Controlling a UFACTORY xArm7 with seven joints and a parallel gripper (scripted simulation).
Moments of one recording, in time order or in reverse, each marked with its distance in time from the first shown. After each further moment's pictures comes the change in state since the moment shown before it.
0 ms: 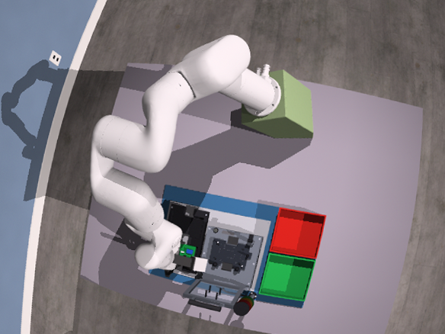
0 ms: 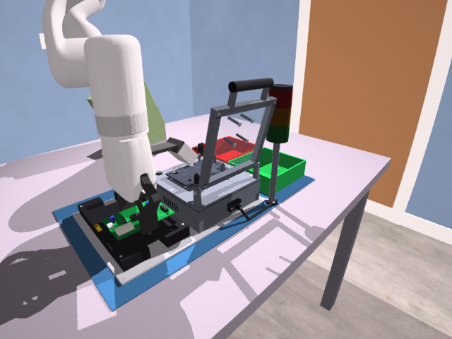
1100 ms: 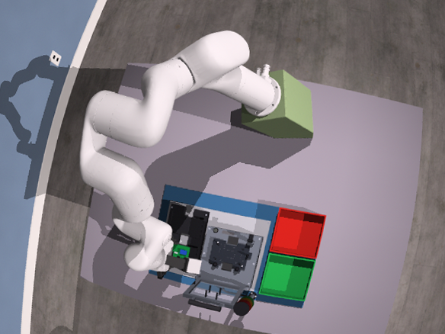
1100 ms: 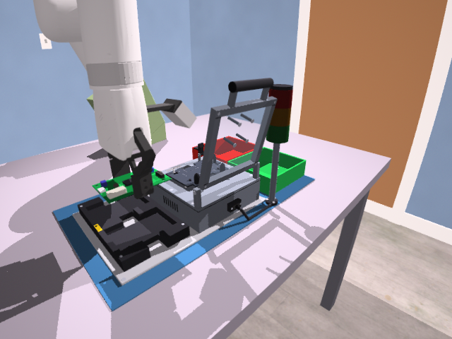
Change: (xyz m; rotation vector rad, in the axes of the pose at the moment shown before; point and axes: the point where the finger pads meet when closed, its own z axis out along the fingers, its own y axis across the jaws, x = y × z) arm 0.000 0.000 -0.069 0.000 0.000 0.000
